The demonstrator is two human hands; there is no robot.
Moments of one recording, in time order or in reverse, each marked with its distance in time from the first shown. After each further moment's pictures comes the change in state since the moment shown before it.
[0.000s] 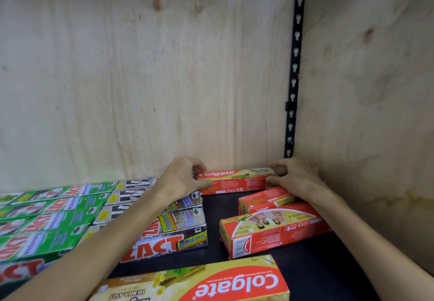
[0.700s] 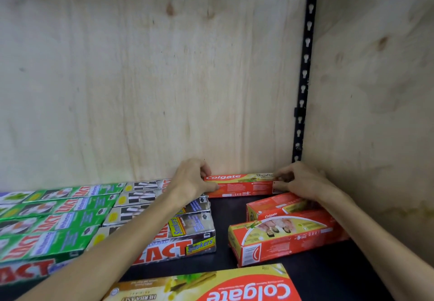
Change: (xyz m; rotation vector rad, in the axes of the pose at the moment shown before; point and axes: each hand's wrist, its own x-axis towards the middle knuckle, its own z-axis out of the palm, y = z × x) left_hand 0.008 -0.006 0.010 -0.105 0.096 -0.128; right_hand 0.018 0.001 -0.002 -0.131 -0.106 -0.077
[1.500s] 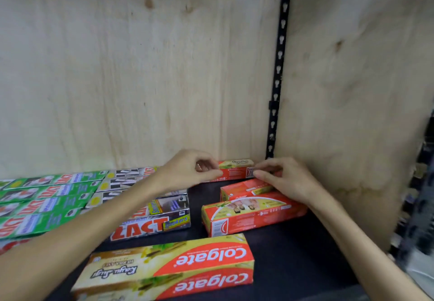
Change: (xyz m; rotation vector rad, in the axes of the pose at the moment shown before) left_hand -0.036 0.055 -0.015 -0.158 -0.246 0.359; right_hand -0.063 0.015 -0.020 0.244 0.059 -0.206
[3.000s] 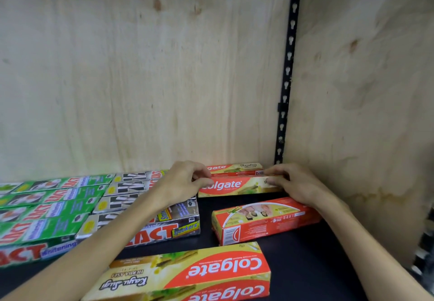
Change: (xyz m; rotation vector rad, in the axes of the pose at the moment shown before) left_hand -0.015 -0.032 0.001 0.092 0.045 -0.182; right_hand 0.018 0.011 0.011 -0.002 -0.096 0.119
